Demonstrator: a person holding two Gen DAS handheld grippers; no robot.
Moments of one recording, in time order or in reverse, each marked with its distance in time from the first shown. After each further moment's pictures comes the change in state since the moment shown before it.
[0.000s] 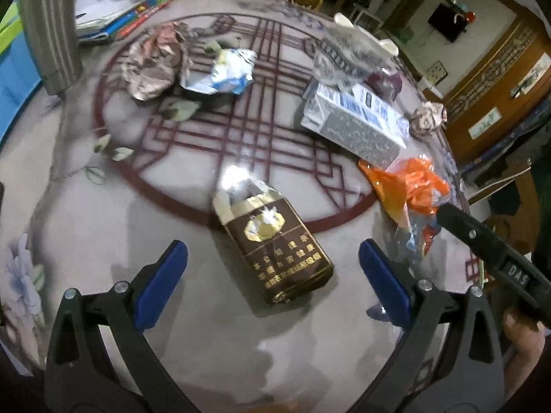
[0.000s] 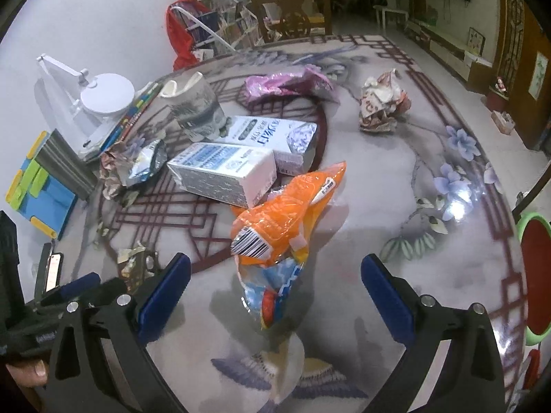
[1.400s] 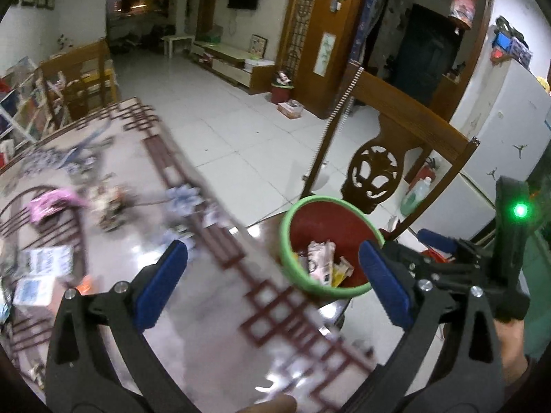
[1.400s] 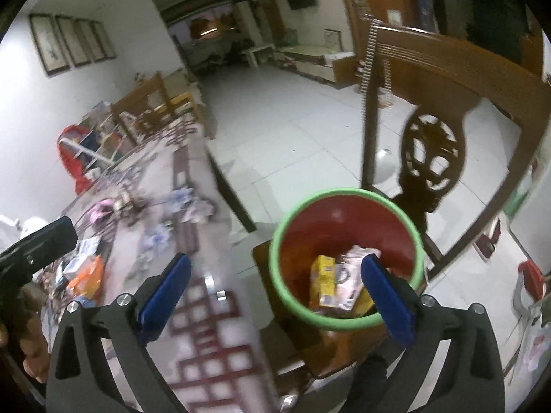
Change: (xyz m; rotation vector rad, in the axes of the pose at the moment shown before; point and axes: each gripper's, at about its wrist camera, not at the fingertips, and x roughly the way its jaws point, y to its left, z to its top) left arm -0.027 -0.360 -0.017 0.670 -0.128 -0.341; right arm -0.198 -0.287 -0.081 0.406 -0.272 -0.237
